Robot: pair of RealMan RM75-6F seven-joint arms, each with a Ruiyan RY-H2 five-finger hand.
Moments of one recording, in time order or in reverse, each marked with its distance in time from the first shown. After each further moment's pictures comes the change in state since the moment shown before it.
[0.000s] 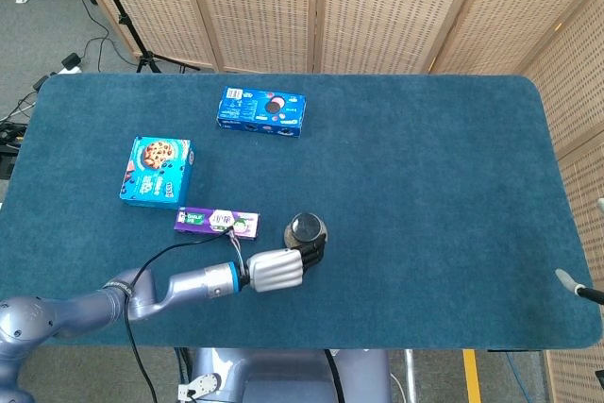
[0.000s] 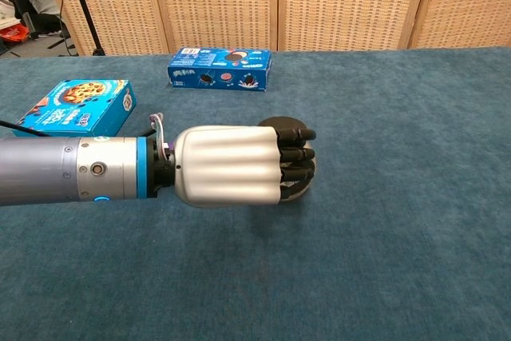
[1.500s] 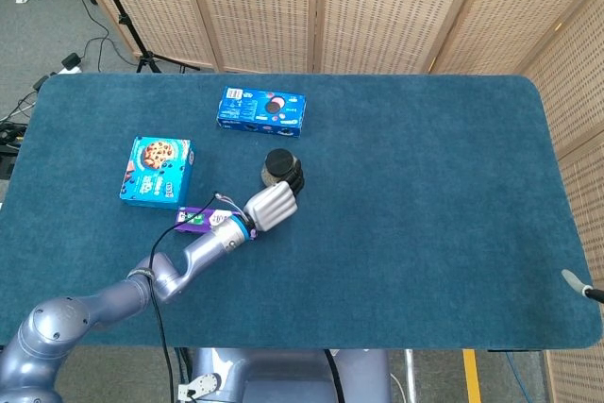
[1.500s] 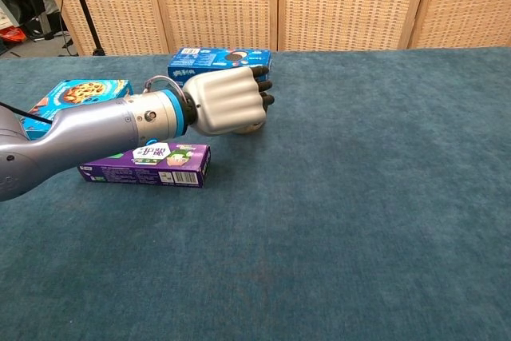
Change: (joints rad) left arm -0.053 -0.150 -0.146 0.257 -0.430 -0.155 0.223; right arm -0.011 0.025 0.002 0.005 -0.004 0.000 0.077
